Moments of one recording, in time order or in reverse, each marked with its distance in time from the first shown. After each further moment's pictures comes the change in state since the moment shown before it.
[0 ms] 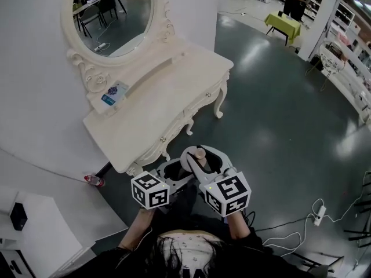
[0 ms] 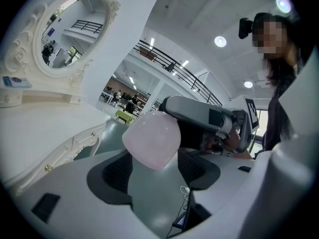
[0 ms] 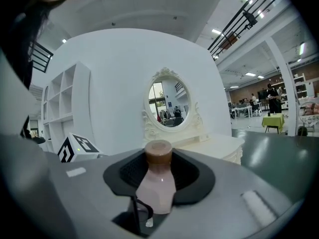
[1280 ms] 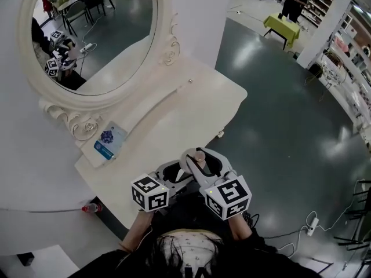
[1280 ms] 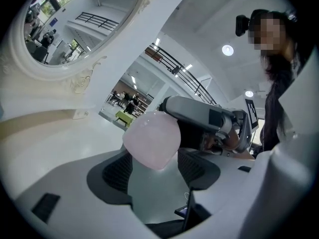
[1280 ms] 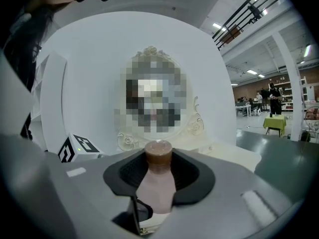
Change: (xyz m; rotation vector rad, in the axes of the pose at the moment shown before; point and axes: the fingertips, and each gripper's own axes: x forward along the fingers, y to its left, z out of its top) left arm 0.056 0.220 0.153 -0.047 0.002 -0.059; right arm 0.243 -0.112 0.070 -0.010 0.054 -0.046
